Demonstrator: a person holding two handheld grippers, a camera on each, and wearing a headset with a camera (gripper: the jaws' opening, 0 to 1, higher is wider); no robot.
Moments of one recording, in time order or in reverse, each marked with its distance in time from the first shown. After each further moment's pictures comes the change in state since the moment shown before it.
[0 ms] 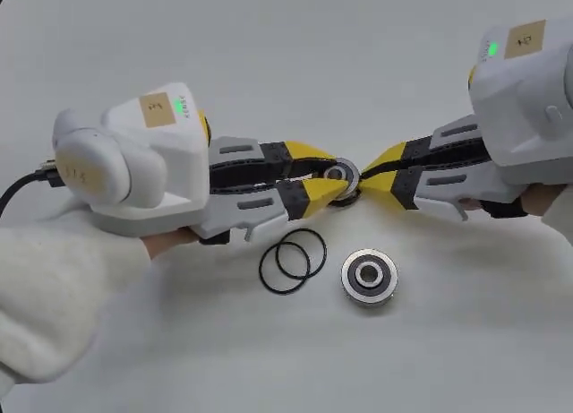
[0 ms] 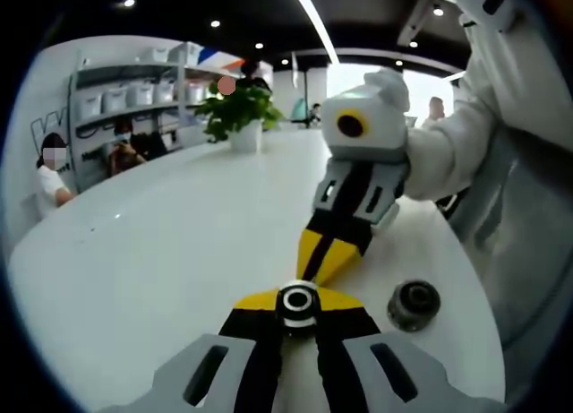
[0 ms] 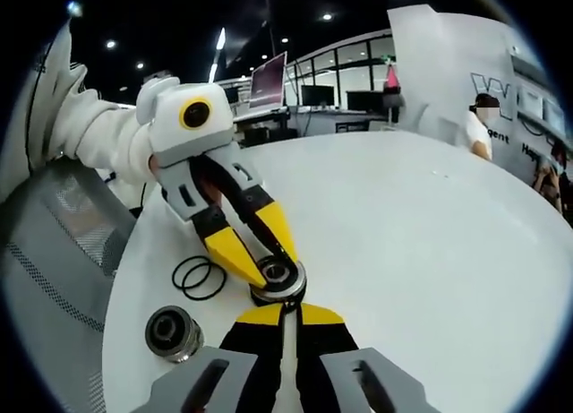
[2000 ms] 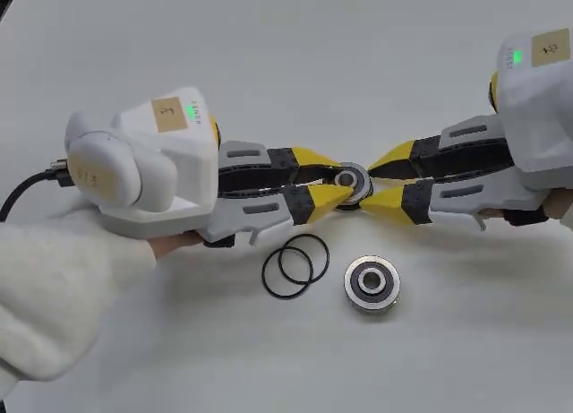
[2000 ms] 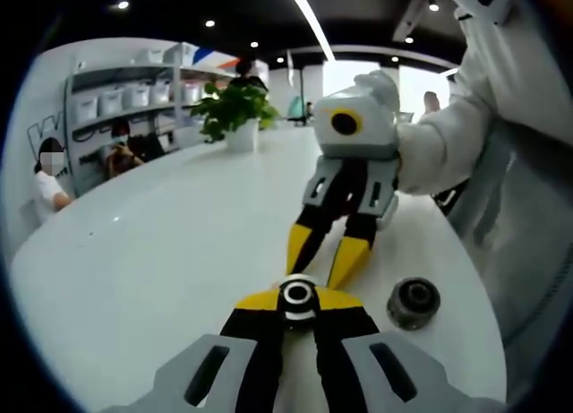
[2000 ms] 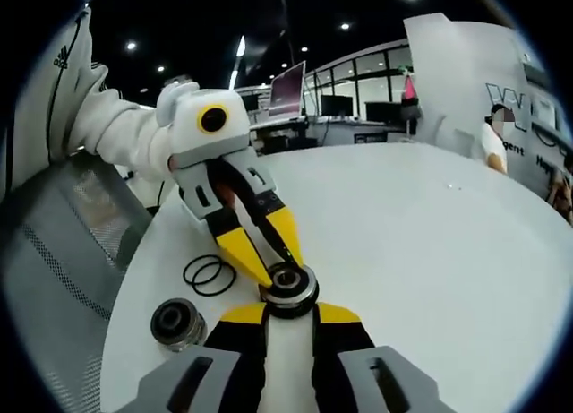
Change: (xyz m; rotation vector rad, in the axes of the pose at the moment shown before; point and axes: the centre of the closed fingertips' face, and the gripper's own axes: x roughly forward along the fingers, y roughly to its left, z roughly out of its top) left arm 0.001 -0.001 -0.001 0.021 0.011 -0.006; right arm -0.006 0.001 0.003 -0.061 -0.053 0.098
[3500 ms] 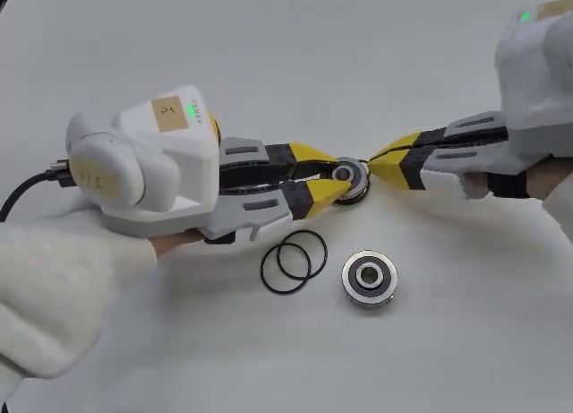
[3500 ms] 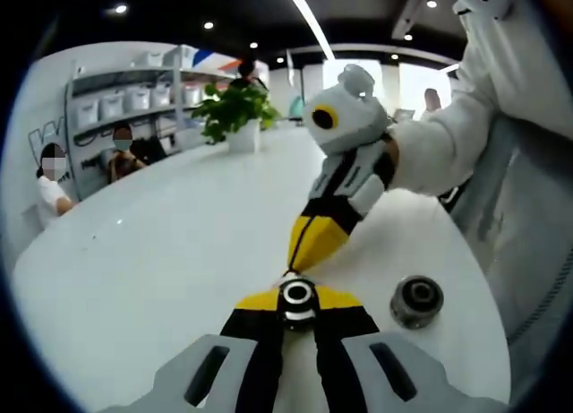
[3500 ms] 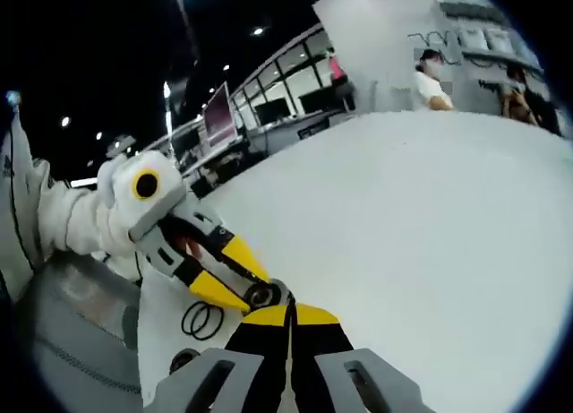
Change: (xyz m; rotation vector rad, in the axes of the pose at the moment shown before) left arm 0.000 0.001 0.000 0.020 0.000 0.019; right arm -0.010 -0.015 0.010 0.493 -0.120 -0.090
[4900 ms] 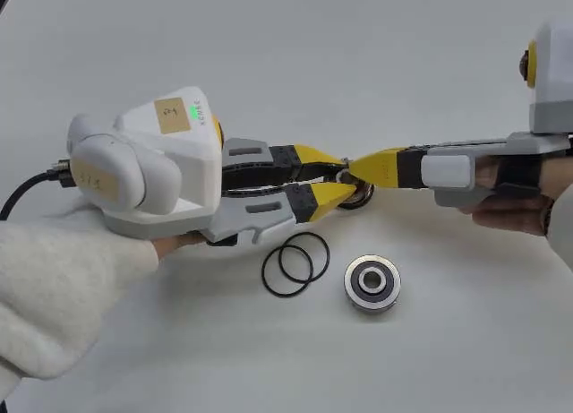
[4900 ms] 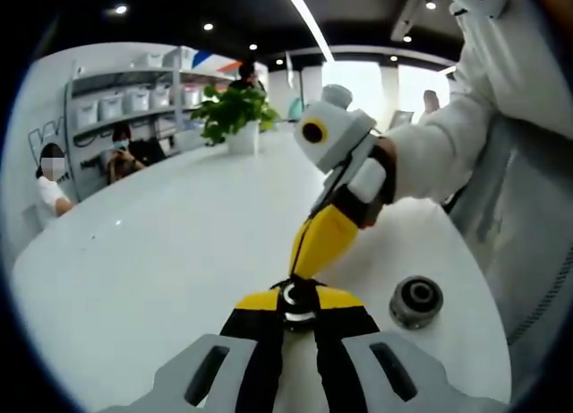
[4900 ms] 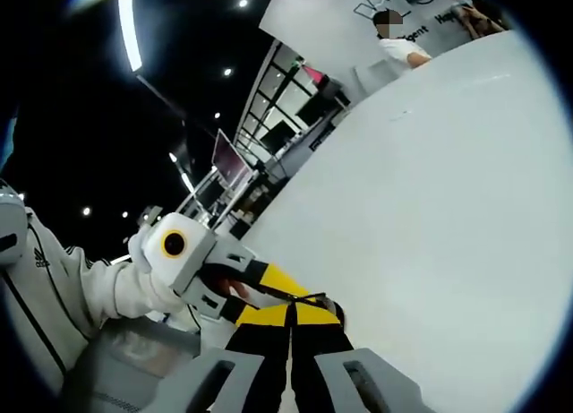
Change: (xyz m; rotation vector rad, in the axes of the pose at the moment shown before) left arm 0.001 0.000 0.000 -0.001 -0.009 -0.005; right arm 0.009 0.037 0.013 0.202 -0.065 0.196
